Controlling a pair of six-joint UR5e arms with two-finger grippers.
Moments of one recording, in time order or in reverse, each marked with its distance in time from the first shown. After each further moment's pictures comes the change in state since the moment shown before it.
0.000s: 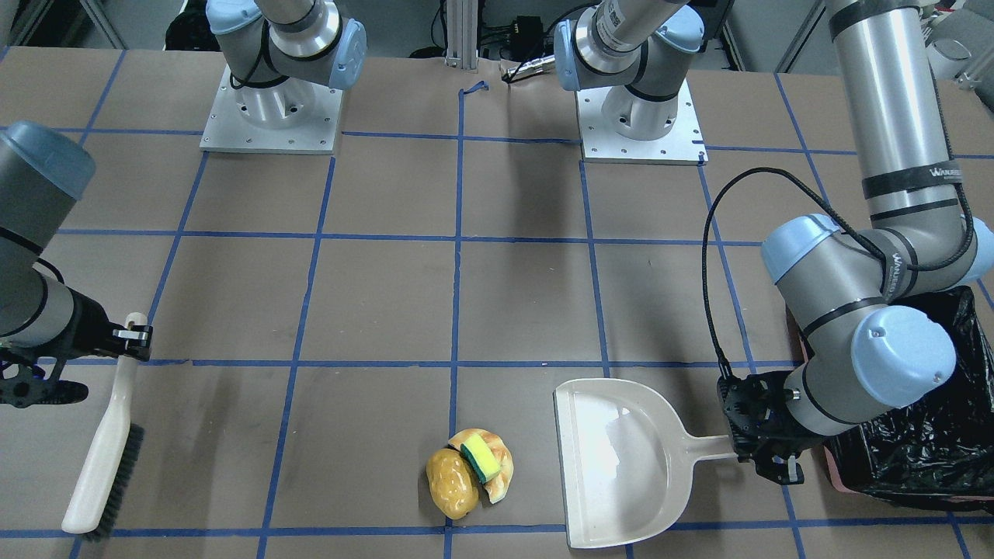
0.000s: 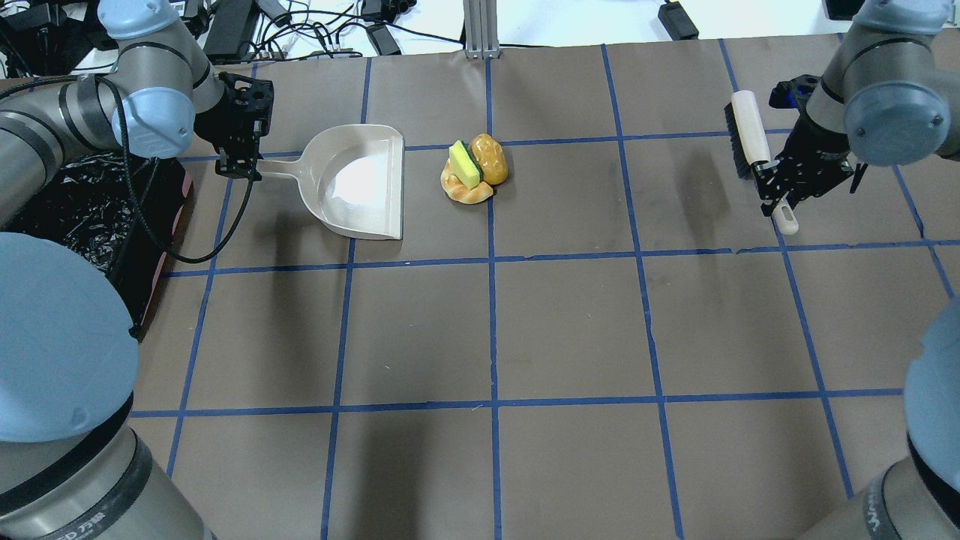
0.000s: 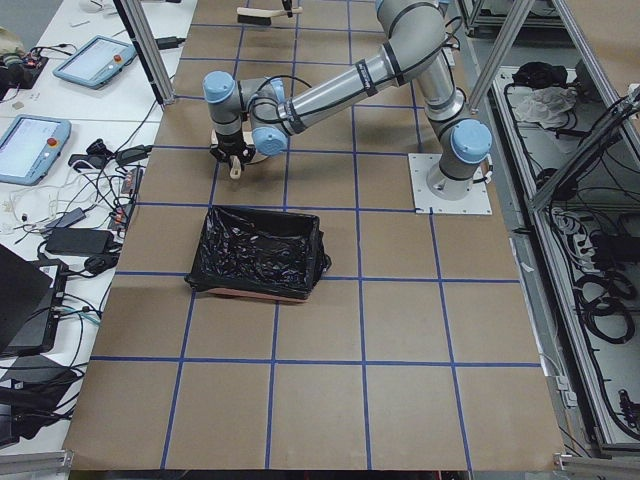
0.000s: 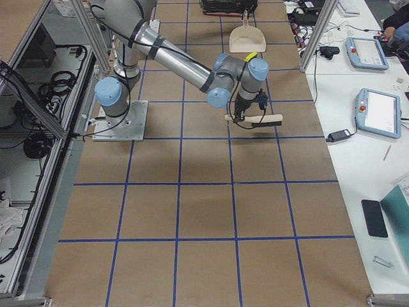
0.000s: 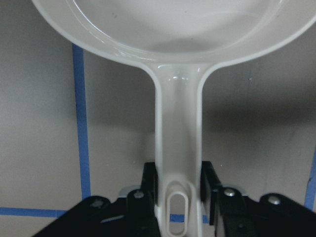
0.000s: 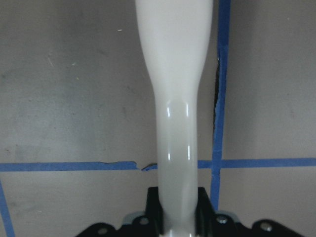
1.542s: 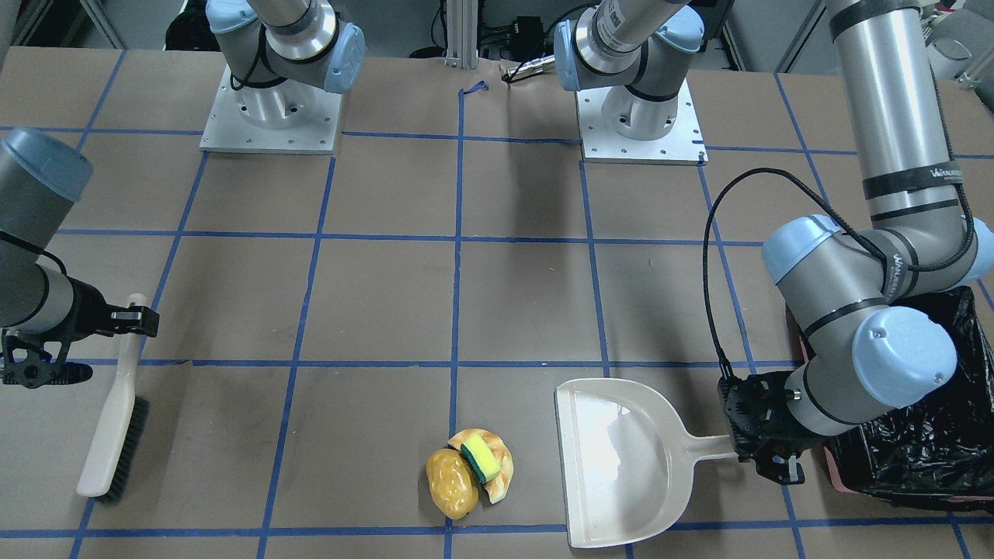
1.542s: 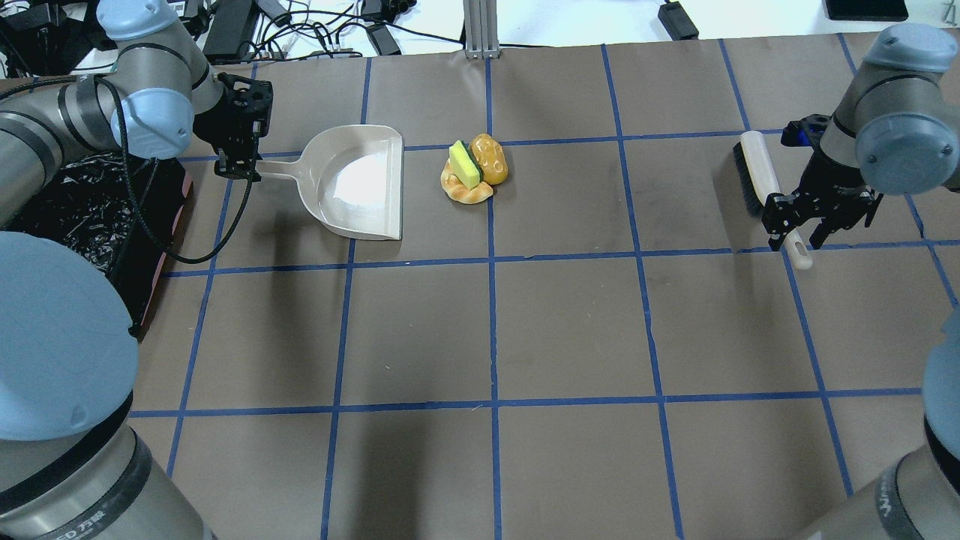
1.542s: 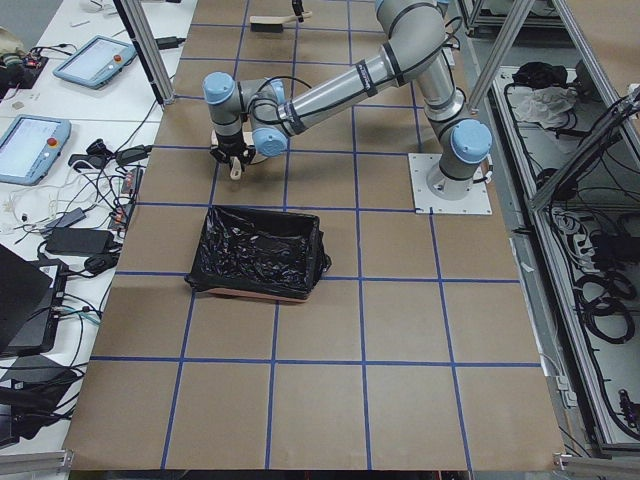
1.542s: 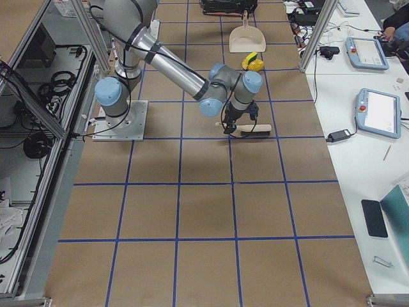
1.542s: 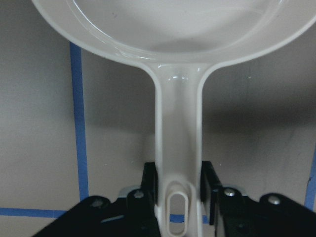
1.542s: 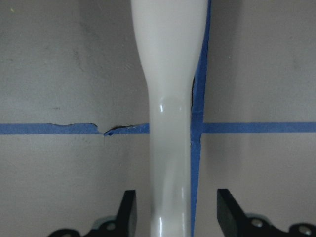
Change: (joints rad) left arm 0.002 -0.001 -0.001 0.000 0.000 0.001; right arm -0.079 -0.002 0.088 0.000 -0.047 -0.083
